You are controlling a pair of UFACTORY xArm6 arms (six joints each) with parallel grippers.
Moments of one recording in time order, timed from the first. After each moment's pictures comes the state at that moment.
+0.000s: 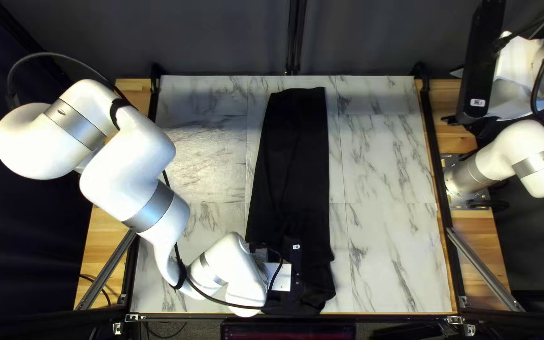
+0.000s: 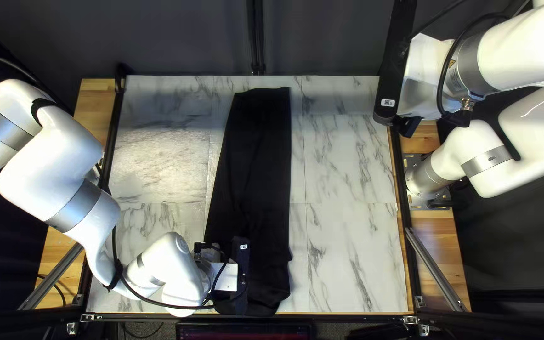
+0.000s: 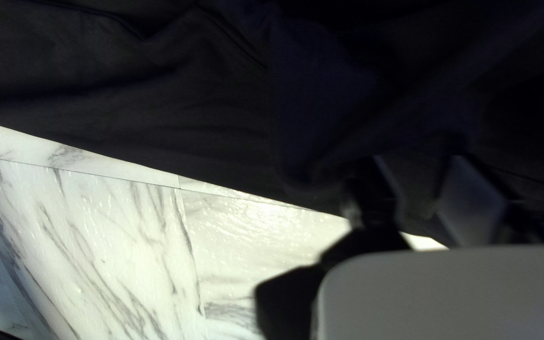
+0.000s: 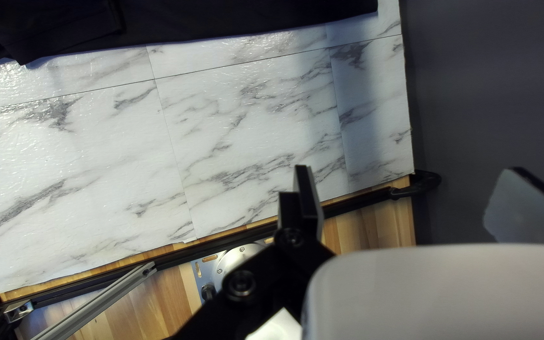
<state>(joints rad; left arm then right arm) -0.61 0.44 -1.22 0.38 0.98 -0.83 0.39 -0.84 -1.02 -0.43 1.72 0.43</state>
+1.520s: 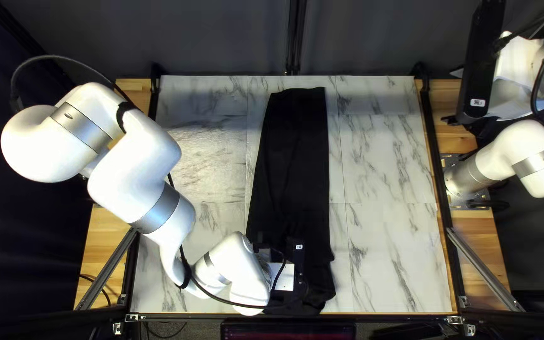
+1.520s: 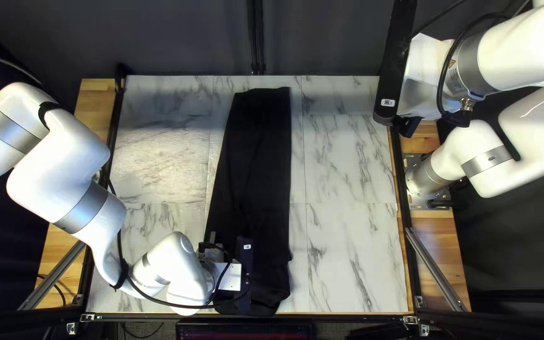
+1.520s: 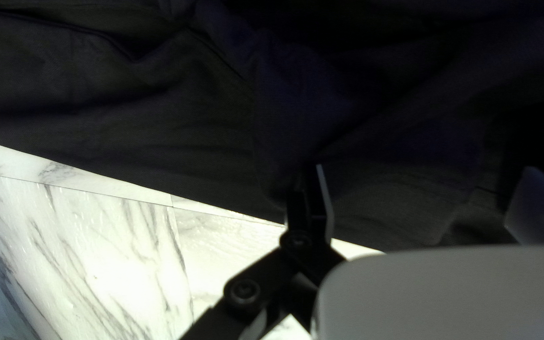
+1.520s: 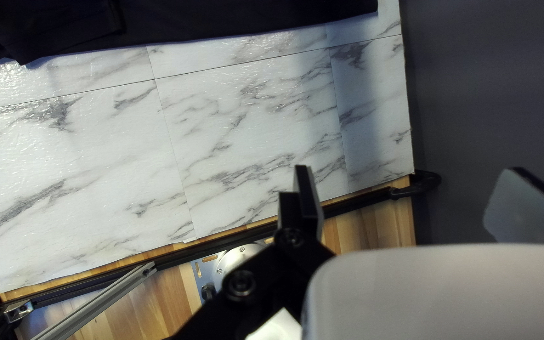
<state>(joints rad) -0.61 0.47 -1.23 0.39 0.96 -0.84 0.39 -0.84 -1.02 -0.43 1.72 0.43</state>
